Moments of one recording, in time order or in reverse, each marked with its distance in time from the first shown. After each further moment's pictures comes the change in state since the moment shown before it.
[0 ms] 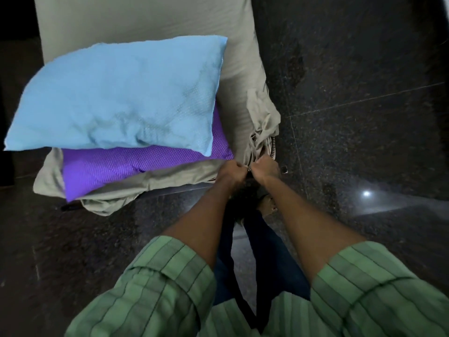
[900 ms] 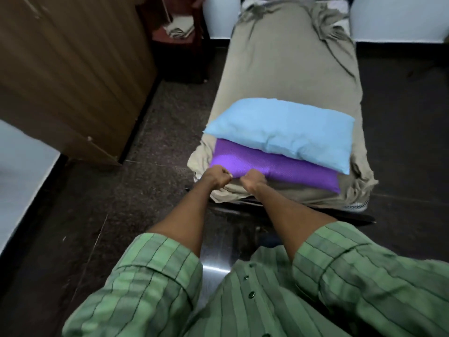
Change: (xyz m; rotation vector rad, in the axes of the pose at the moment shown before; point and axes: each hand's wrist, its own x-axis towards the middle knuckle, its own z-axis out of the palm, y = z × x) left_hand -0.271 -0.333 -0.357 -0.029 0.283 0.057; right_hand -0.390 -0.234 0.256 -0.272 -0.114 -0.472
